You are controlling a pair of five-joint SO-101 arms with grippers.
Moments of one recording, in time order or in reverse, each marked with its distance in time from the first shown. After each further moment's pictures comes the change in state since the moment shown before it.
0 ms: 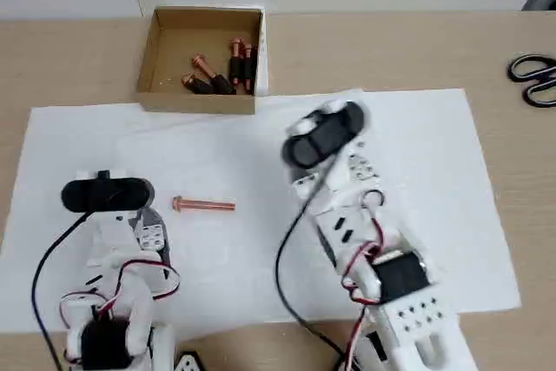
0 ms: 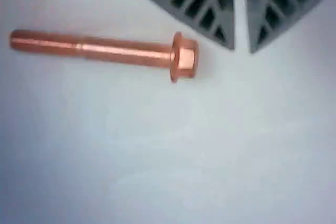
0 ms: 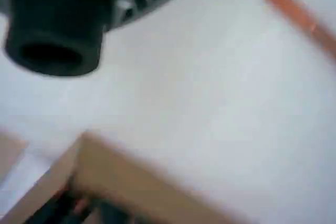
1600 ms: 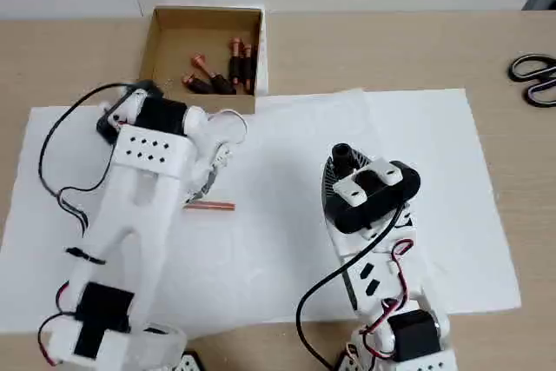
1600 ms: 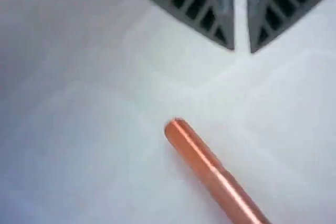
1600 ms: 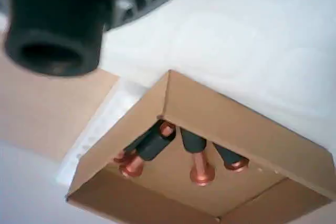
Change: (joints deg) left arm 15.5 100.5 -74.5 27.8 67.0; right arm 4.8 -37.2 24.2 -0.8 1.8
